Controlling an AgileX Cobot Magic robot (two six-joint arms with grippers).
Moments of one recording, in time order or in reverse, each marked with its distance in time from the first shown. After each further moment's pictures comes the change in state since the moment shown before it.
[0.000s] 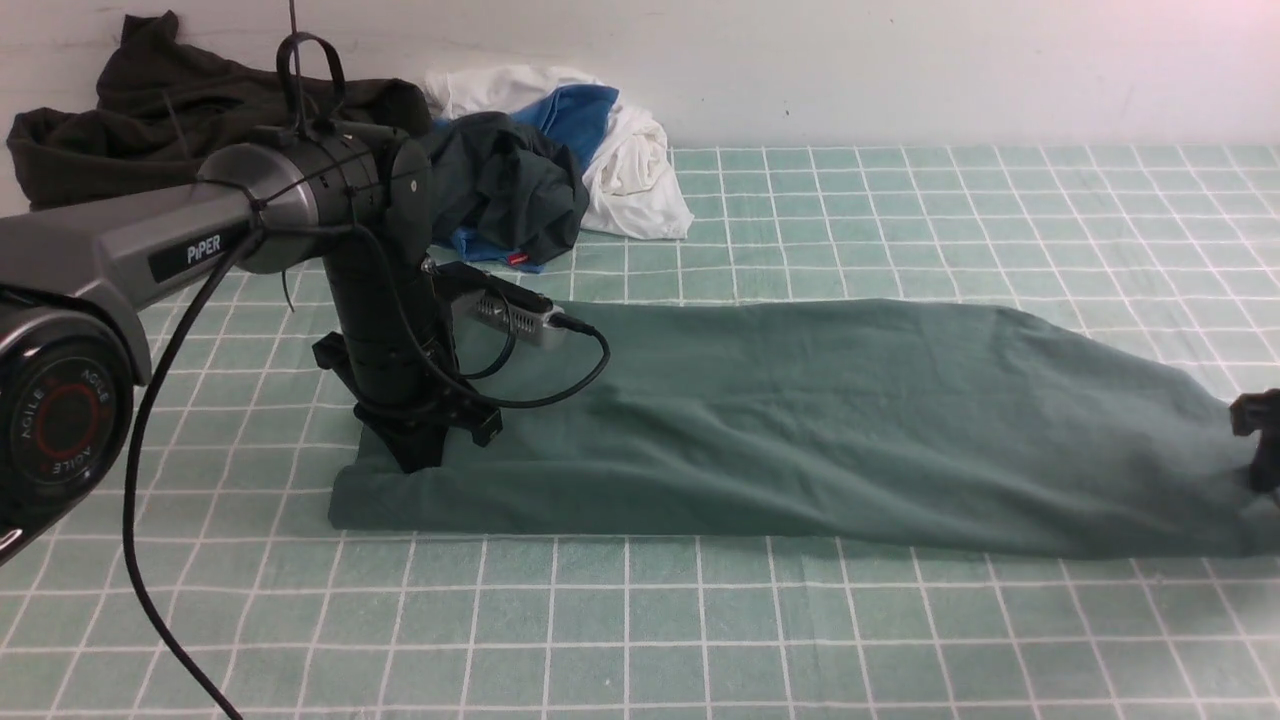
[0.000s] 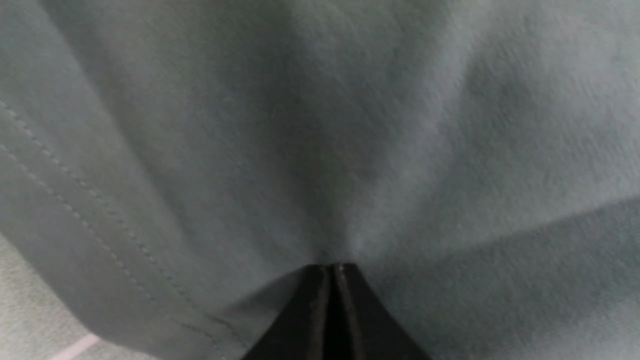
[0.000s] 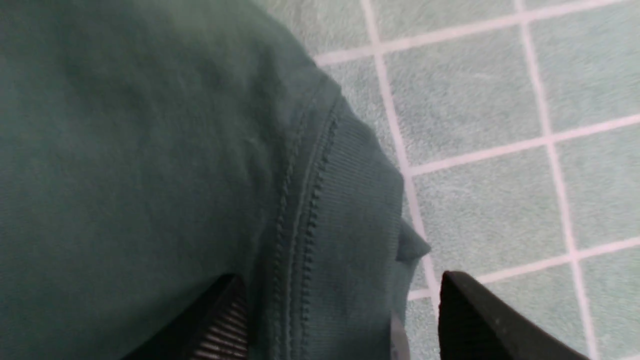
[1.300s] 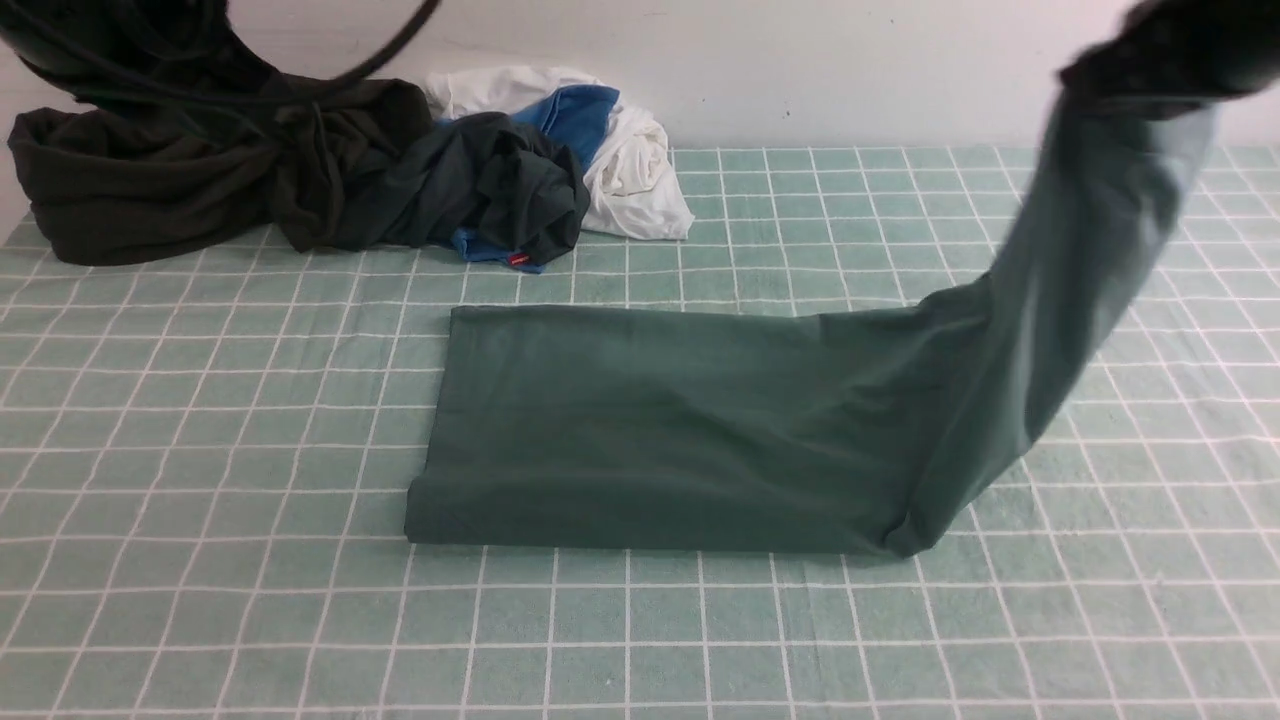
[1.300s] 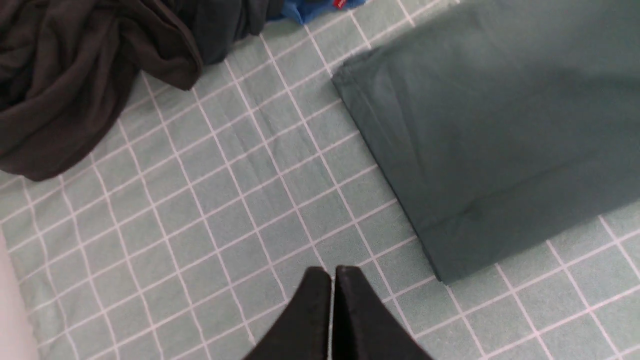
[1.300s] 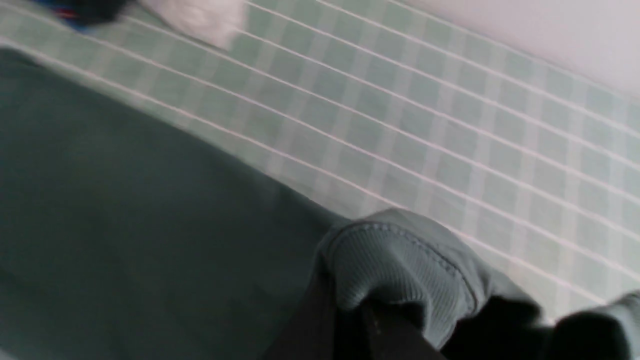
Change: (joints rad) right arm 0.573 -0.288 -0.455 0.156 0.173 -0.271; left arm 0.000 -0.779 0.021 0.113 0.075 -0.058
